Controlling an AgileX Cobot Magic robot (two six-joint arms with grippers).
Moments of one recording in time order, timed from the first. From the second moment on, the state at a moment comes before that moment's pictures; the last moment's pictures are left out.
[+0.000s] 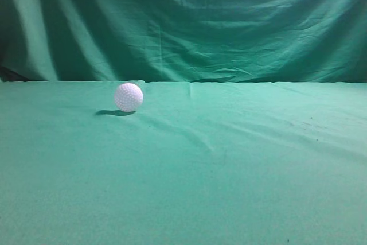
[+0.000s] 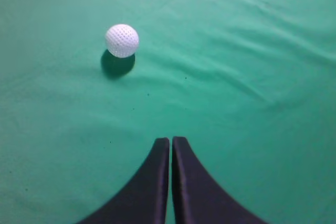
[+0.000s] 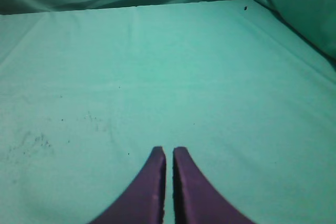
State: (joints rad) left arm -0.27 1.09 -0.78 -0.62 0.68 0.72; right arm -0.03 -0.01 0.03 0.08 0.39 -0.09
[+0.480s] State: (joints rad) left arm -0.48 1.57 -1.10 -0.17 0.67 0.32; right arm -0.03 -0.01 0.03 0.08 0.39 -0.09
